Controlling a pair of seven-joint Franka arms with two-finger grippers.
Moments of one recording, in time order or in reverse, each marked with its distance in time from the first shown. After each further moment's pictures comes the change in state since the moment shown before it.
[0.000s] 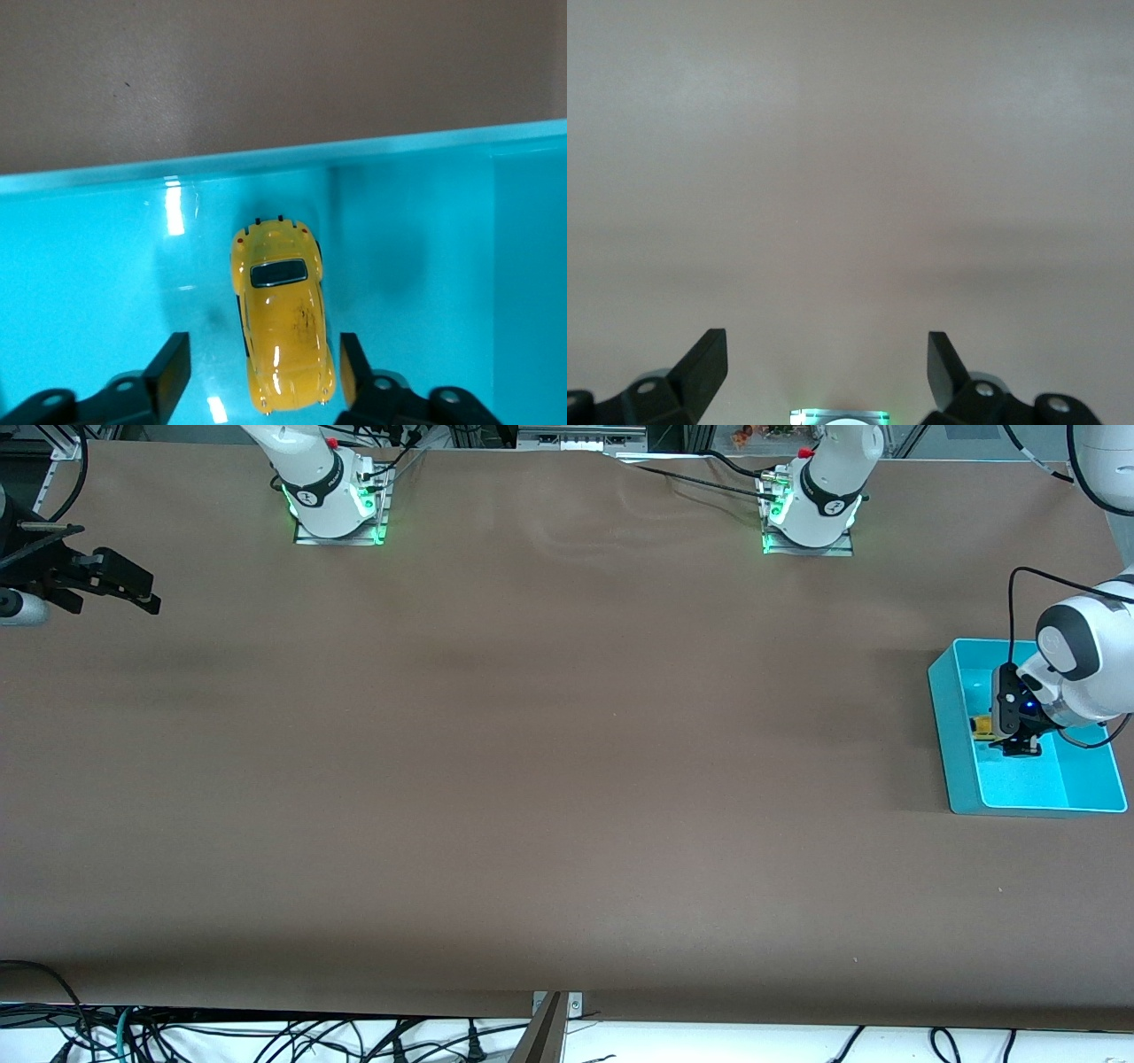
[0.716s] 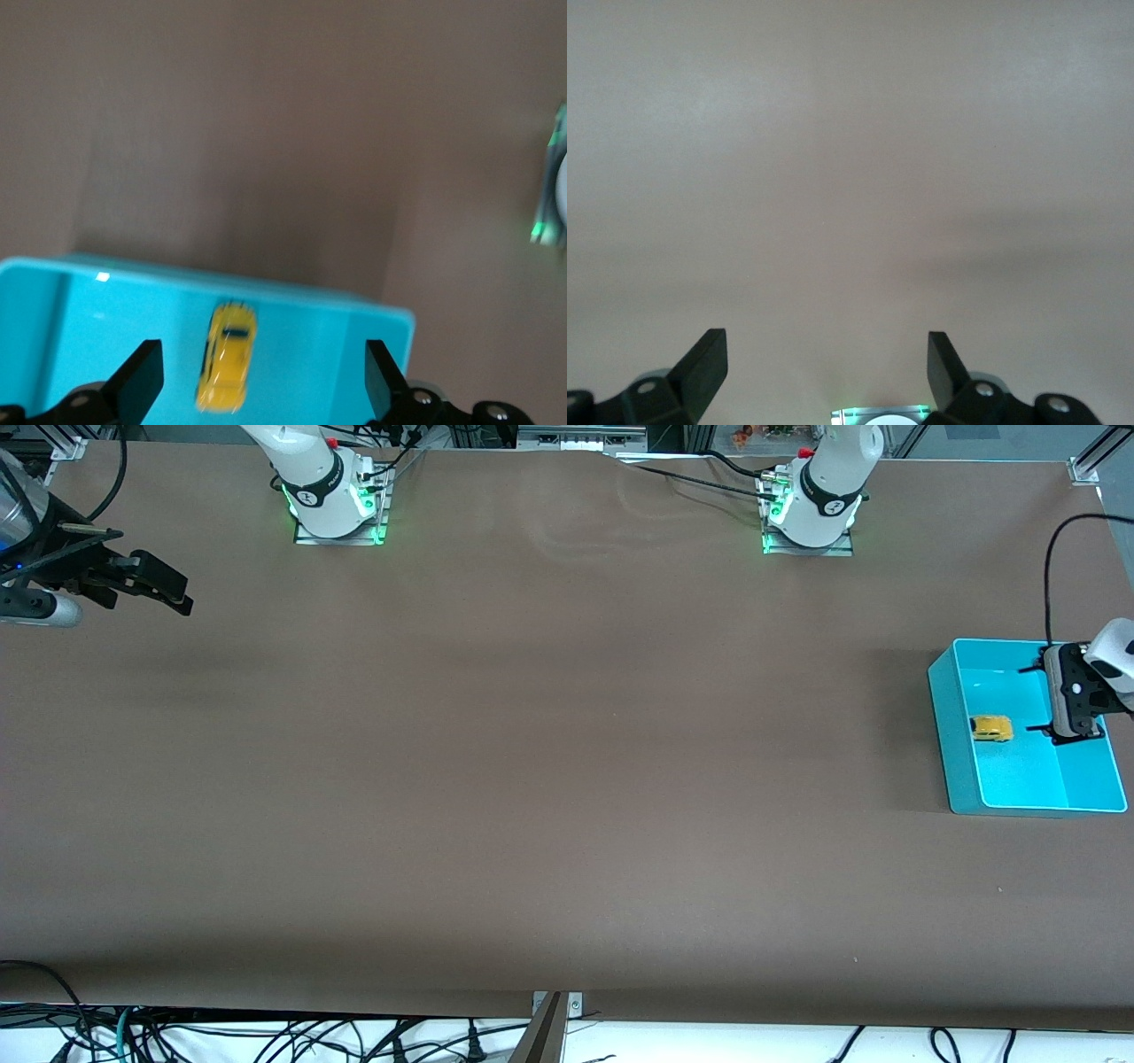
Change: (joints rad) left arm -0.081 -0.175 -0.015 0.273 -0.160 -0.693 -0.372; right arm 0.008 -0.001 0.063 0.006 0.016 -0.005 0.164
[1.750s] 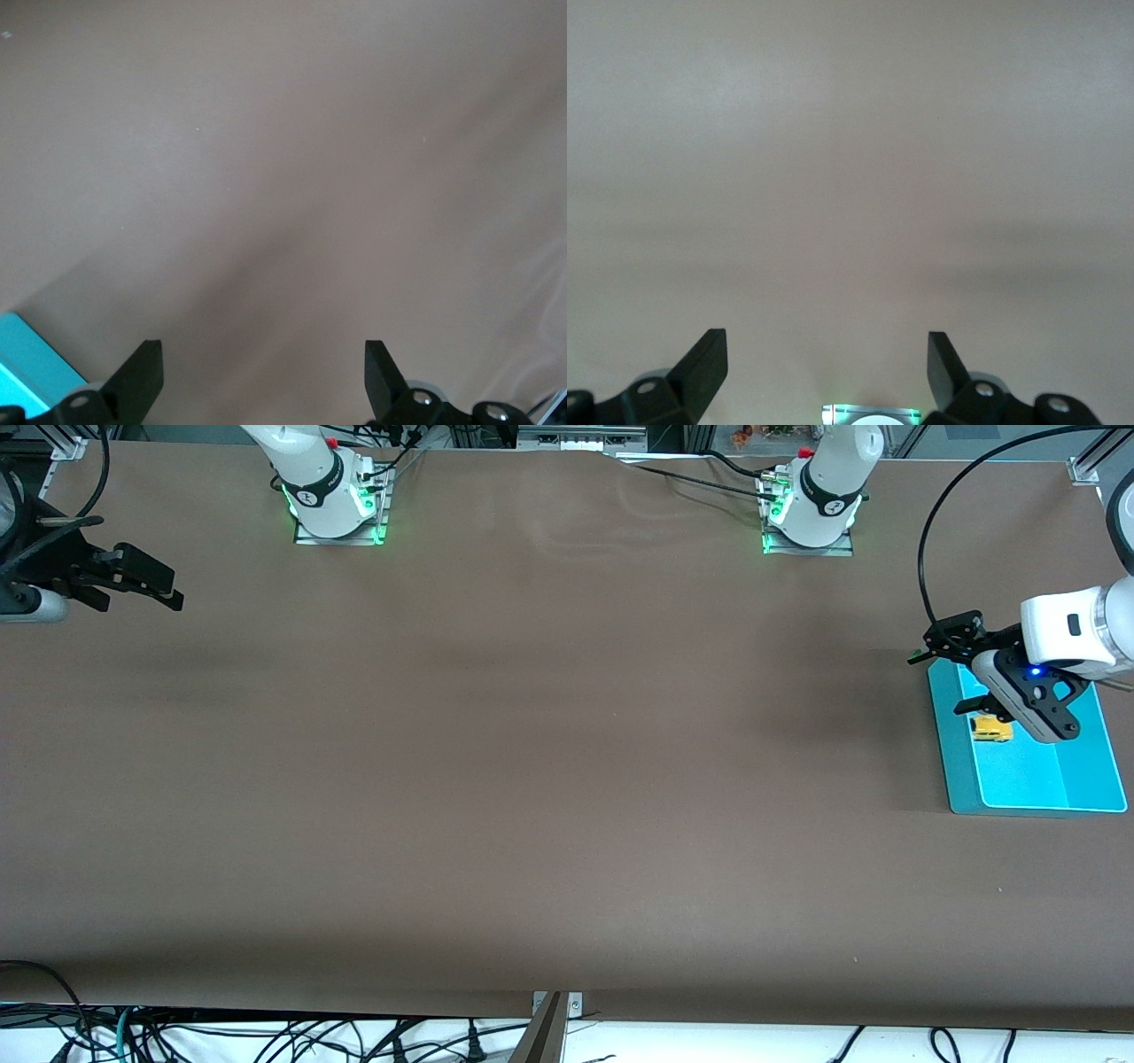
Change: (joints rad) left arm -0.116 -0.153 -0.215 0.131 -0.138 -0.130 -1.051; right arm -0.005 0.001 -0.045 0.001 0.047 -0.007 -0.131
